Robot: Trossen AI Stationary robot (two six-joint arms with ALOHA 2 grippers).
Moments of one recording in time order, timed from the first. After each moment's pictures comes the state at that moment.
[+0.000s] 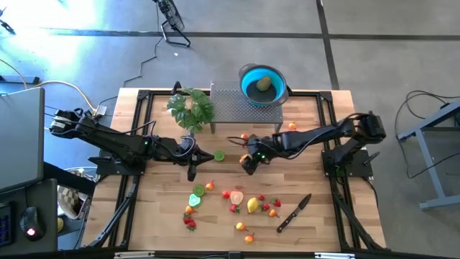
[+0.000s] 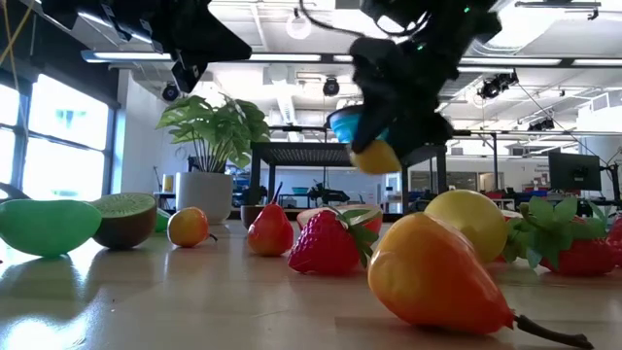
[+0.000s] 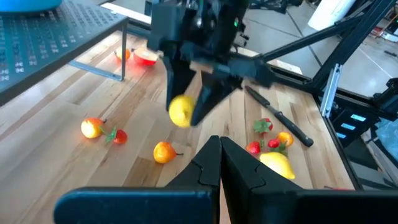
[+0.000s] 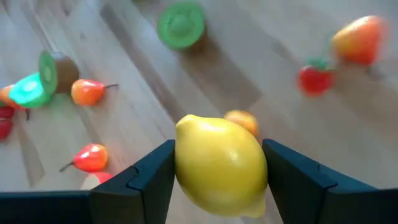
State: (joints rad) left arm -0.20 1.08 0.60 0.22 -0.25 -0.37; right arm 0.04 1.61 1.02 -0.34 0.08 0.77
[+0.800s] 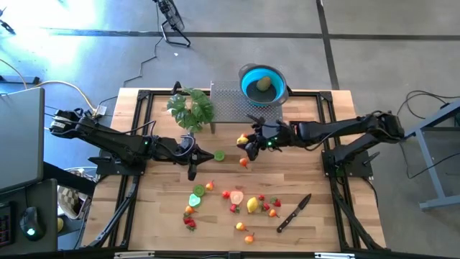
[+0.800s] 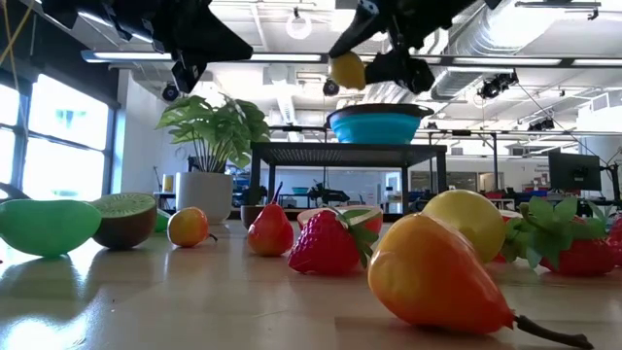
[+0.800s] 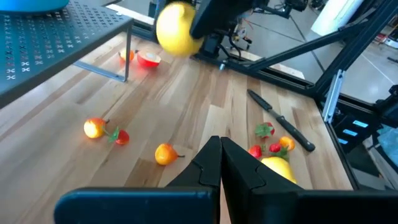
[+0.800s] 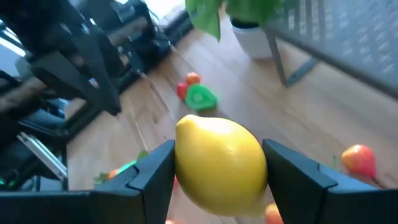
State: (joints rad) left arm -0.20 1.08 0.60 0.23 -0.27 -0.39; right arm 0.00 1.40 1.03 -0.15 0.13 0.73
